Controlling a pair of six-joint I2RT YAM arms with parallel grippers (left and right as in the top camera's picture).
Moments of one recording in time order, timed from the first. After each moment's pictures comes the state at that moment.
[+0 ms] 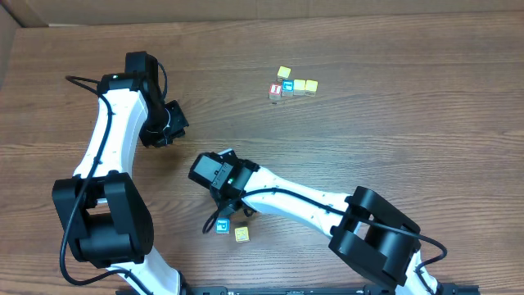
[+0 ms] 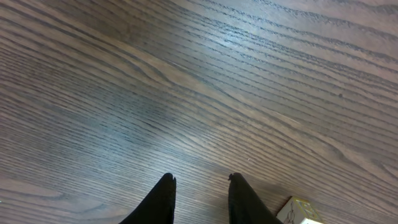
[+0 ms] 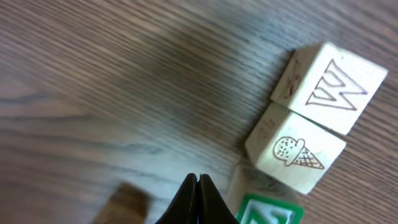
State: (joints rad) left arm 0.08 1.87 1.49 -1.11 0.07 -0.41; right arm 1.06 2.10 1.59 -0.83 0.08 0.62
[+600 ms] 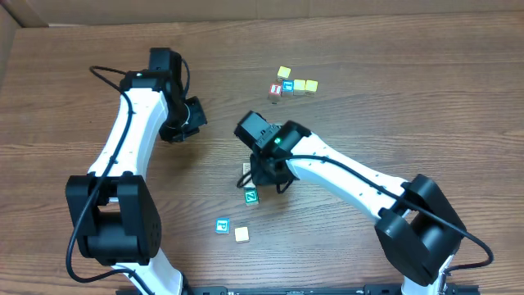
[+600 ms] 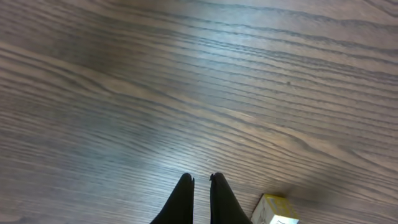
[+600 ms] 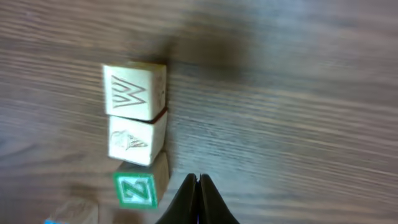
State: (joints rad) left arm -0.02 1.87 1.49 -1.05 0.08 -0.41; right arm 0.83 1.95 1.44 -0.90 -0.06 0.74
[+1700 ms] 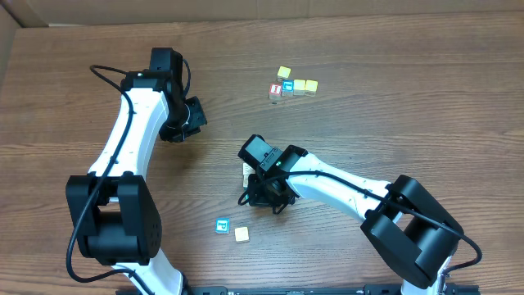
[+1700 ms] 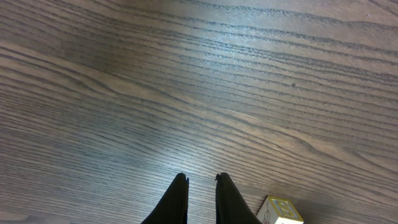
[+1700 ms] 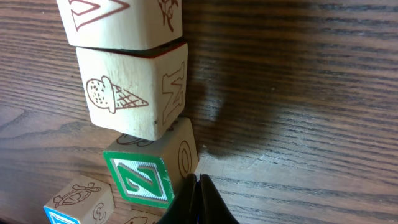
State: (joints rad) left arm -0.02 1.87 1.49 -1.05 0.06 -0.41; right arm 0.87 1.95 1.27 -0.69 -0.24 0.86
